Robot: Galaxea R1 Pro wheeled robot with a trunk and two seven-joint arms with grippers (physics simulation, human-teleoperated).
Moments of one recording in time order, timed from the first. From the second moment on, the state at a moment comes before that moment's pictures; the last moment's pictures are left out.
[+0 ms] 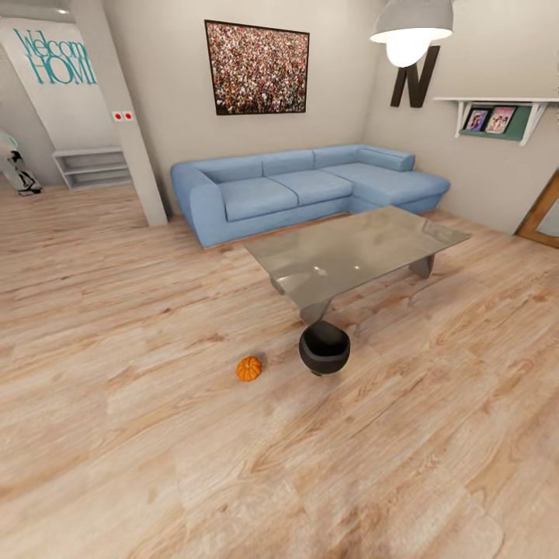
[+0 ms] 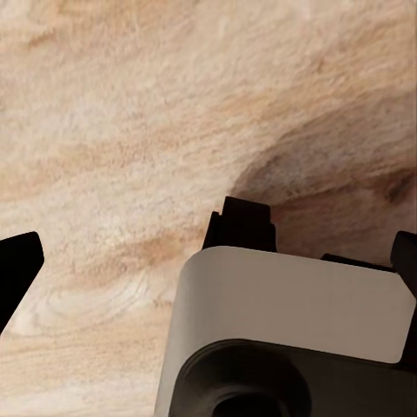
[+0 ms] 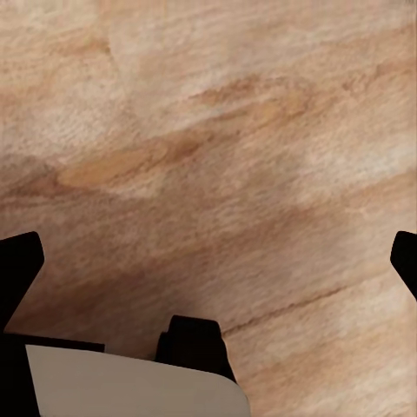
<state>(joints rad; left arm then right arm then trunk) -0.40 0.04 -1.06 0.01 1.24 0.01 0.09 -0.38 0.04 -0.74 0.08 1.01 -0.35 -0.23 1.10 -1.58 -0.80</state>
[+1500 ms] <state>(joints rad) -0.40 0.04 -1.06 0.01 1.24 0.01 0.09 -0.38 0.04 -0.74 0.08 1.01 -0.35 -0.23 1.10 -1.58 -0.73</state>
